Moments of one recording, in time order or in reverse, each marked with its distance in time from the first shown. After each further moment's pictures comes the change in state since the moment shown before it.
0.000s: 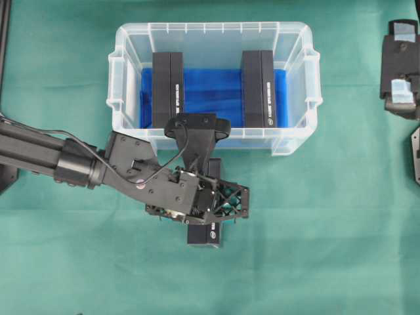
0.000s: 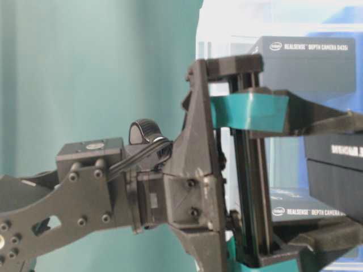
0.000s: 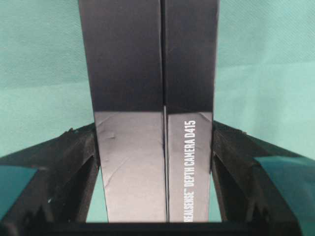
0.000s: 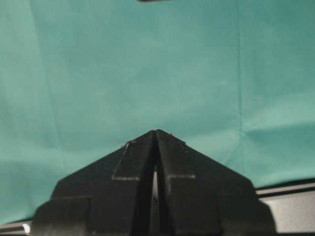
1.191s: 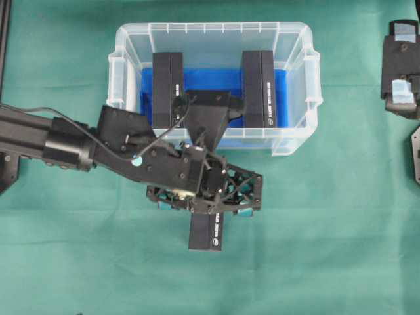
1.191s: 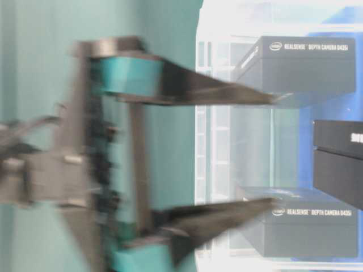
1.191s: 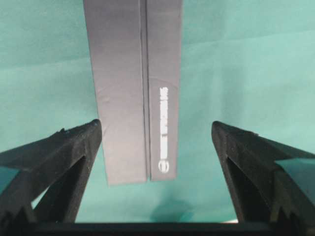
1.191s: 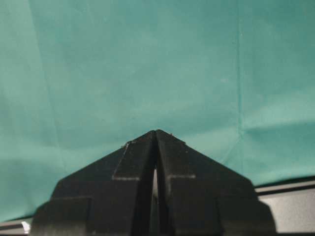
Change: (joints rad) left arm 0.044 -0.032 -0.210 -0.049 0.235 0.123; right arm 0.000 0.000 0.000 -0.002 0.009 -0.002
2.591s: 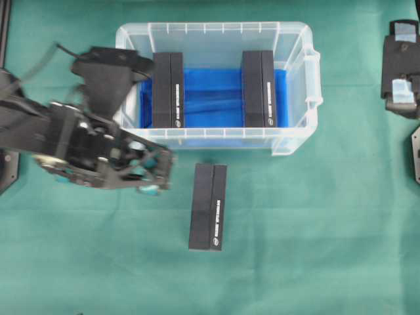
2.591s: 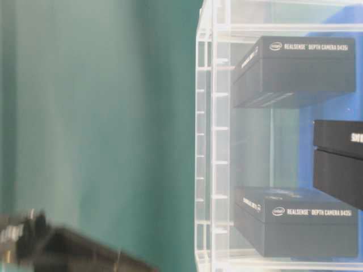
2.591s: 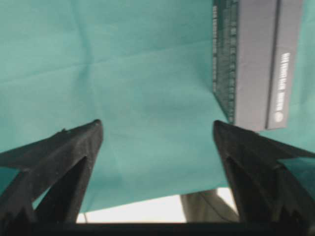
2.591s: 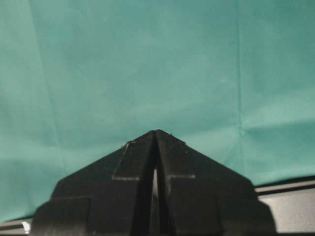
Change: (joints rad) left arm -0.006 -0.442 0.371 0.006 0.089 0.041; right arm 0.002 -0.002 -0.002 0.002 0.000 0.003
